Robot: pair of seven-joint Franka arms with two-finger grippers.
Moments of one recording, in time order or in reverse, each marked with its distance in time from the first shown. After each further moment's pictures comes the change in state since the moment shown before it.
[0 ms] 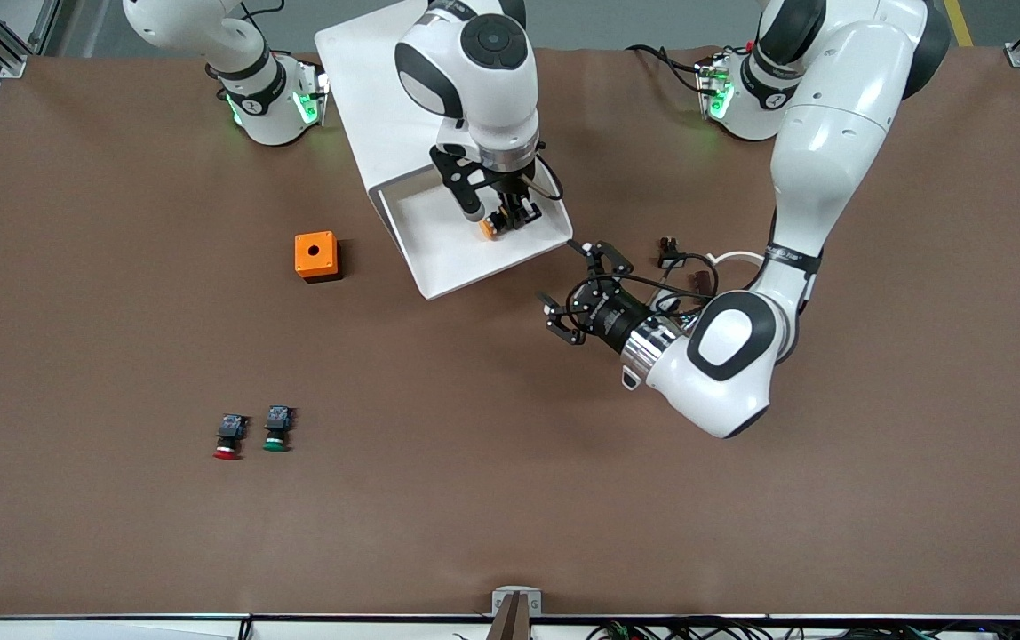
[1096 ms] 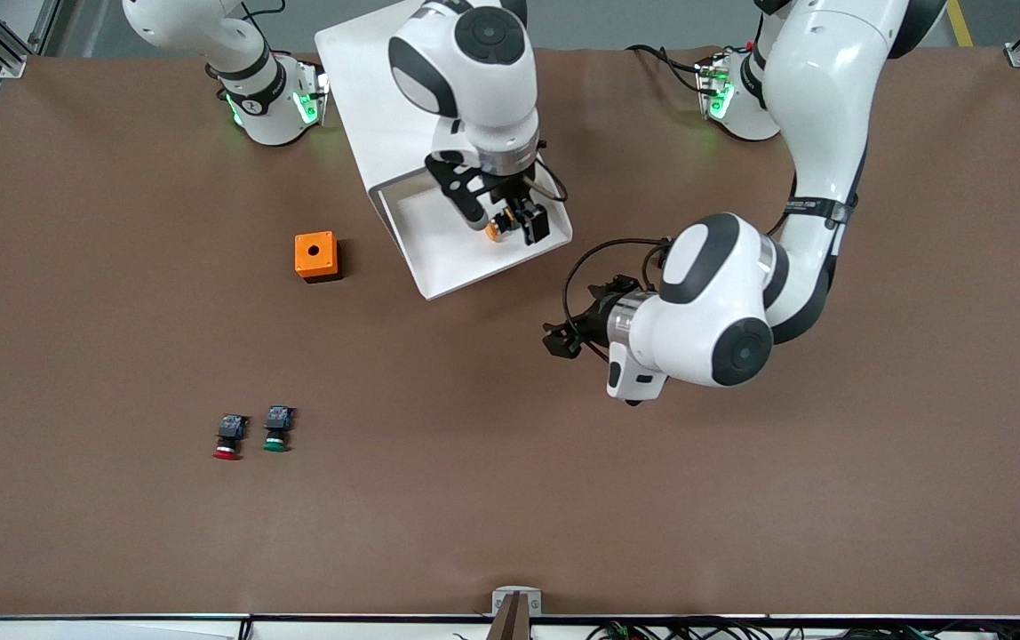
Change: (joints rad) left arm -0.136 -0.147 0.010 0.048 0.569 0.324 0.405; right arm -0.057 0.015 -0.025 0.131 -0.005 -0.129 -0.245
